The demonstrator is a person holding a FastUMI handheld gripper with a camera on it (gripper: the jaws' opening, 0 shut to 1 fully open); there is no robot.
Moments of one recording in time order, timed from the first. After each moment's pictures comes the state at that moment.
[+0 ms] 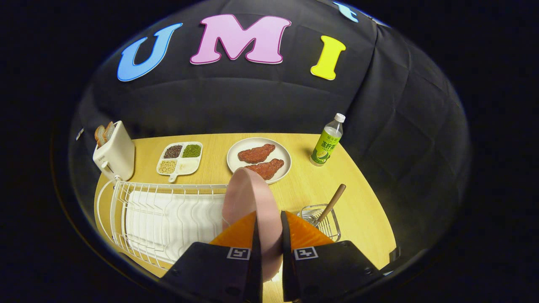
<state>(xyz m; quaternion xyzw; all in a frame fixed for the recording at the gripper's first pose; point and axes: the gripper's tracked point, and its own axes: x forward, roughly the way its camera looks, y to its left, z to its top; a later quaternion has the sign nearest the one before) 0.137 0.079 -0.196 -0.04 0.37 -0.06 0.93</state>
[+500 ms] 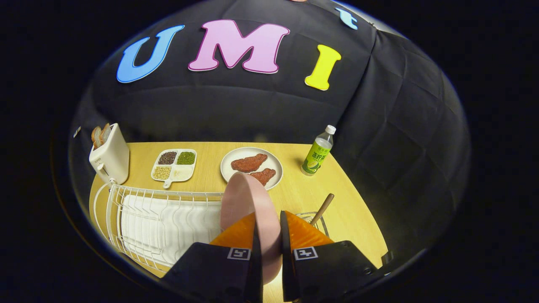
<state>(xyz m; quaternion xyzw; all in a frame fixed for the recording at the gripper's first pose) 0.143 0.072 -0.175 -0.07 0.34 -0.08 0.93</state>
